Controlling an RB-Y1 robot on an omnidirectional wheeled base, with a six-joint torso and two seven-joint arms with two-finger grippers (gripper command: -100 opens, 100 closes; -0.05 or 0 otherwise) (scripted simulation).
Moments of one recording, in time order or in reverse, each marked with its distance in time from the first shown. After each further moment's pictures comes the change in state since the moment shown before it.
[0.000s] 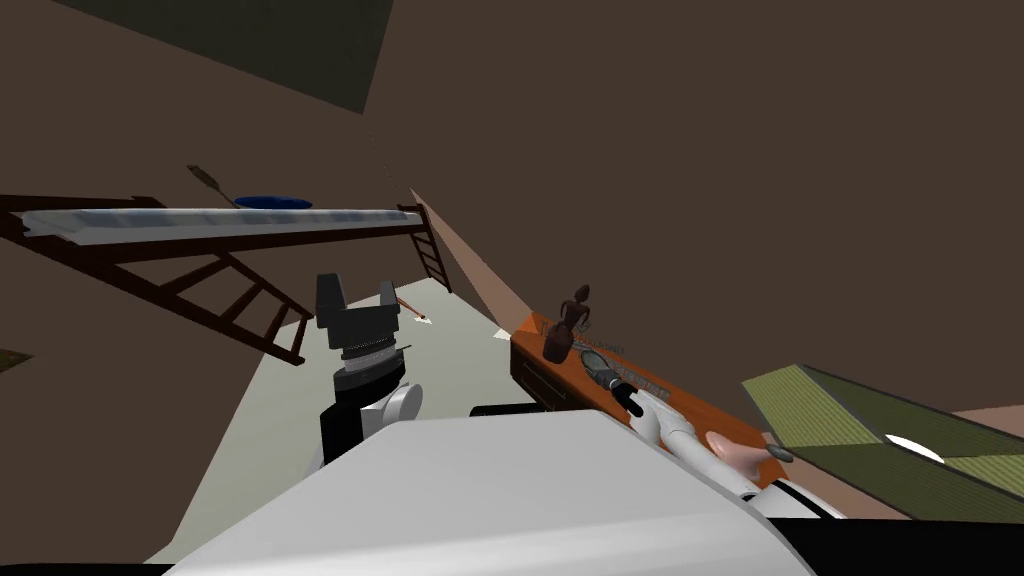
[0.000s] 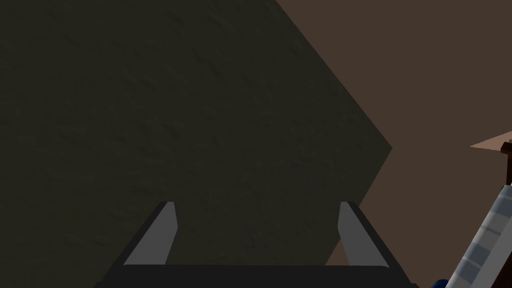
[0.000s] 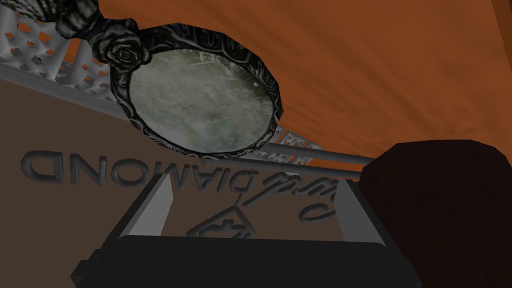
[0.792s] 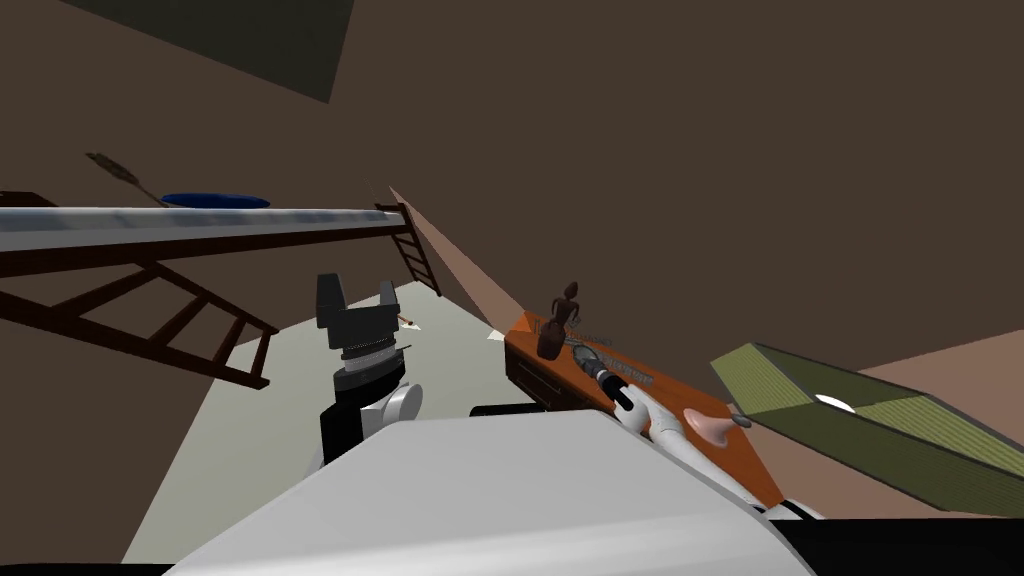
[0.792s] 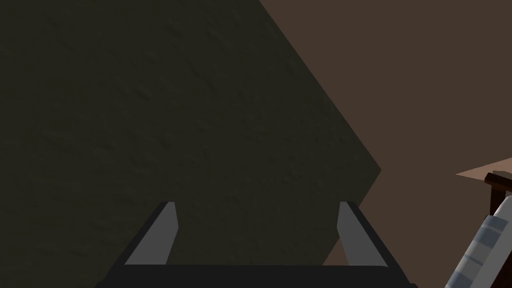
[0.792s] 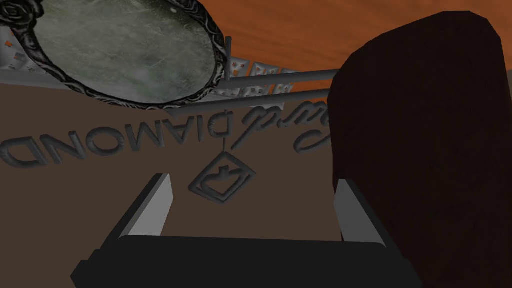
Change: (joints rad) left arm 0.000 0.000 0.000 0.000 0.000 0.000 0.000; right arm 0.051 0.054 -0.056 -0.204 -0.080 -0.036 -0.060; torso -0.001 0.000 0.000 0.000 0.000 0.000
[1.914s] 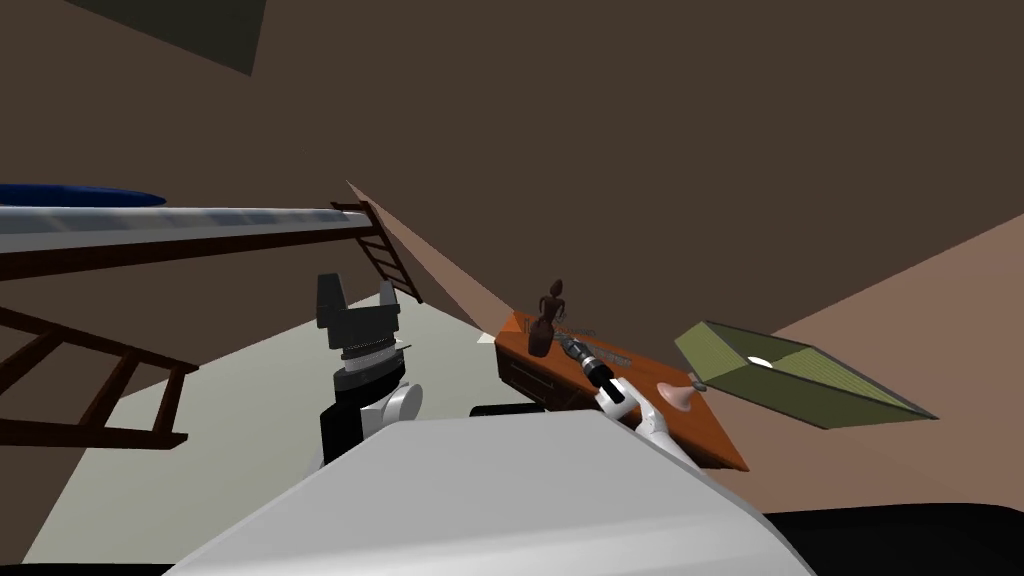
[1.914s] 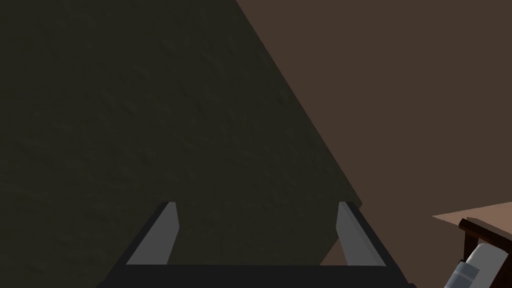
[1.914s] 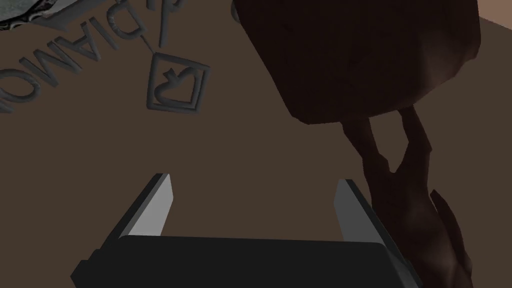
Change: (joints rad) left arm 0.000 0.000 0.000 0.000 0.000 0.000 0.000; right arm 0.084 0.108 -0.081 -0.343 -0.126 -0.050 -0.095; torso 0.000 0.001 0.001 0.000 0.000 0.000
